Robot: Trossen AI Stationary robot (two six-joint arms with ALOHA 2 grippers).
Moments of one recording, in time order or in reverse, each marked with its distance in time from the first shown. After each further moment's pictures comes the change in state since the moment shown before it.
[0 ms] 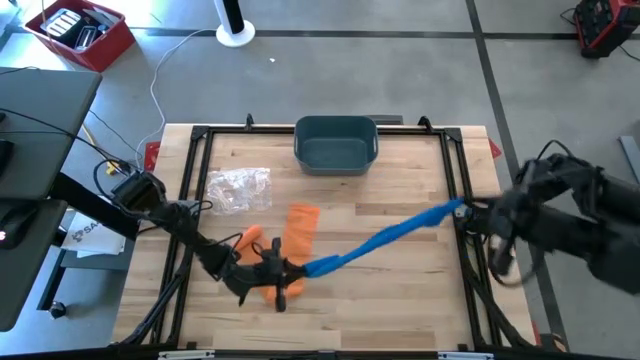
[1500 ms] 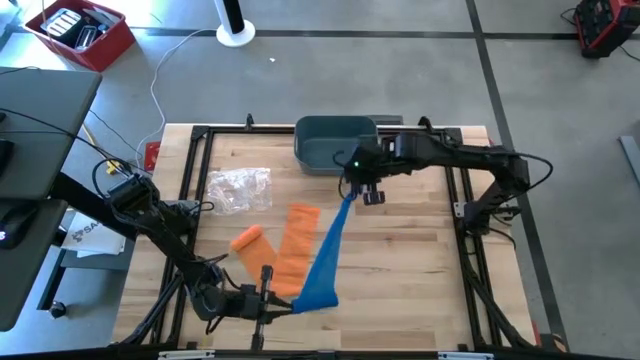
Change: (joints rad) left arm -0.190 0.000 0.149 0.065 -0.056 0.295; right arm -1.223 0.138 -0.704 0.191 -1.195 -0.413
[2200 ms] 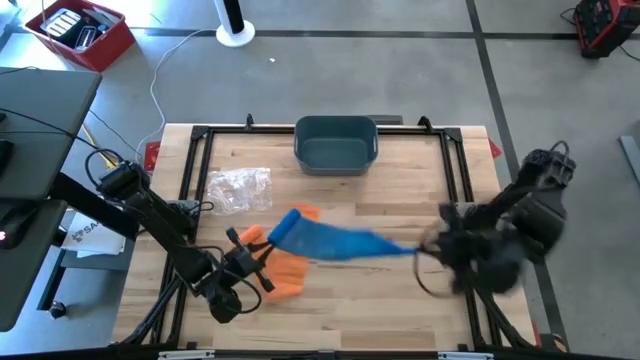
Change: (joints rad) left arm 0.038 -0.156 0.000 -0.923 -0.663 -0.568; right arm 1.027 -0.341 0.002 -0.155 0.419 0.823
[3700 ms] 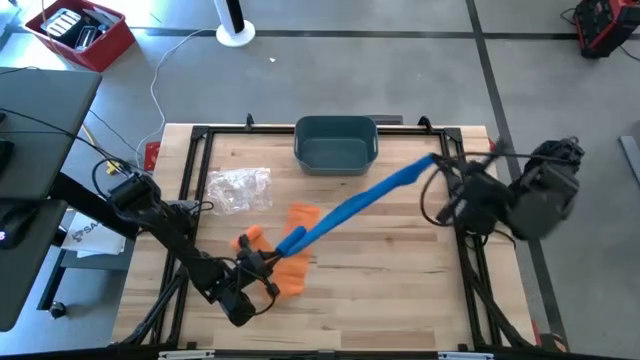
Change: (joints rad) left arm 0.017 0.157 0.000 -0.075 0.225 -0.416; right arm -0.177 -0.150 0.000 0.463 0.738 -0.733
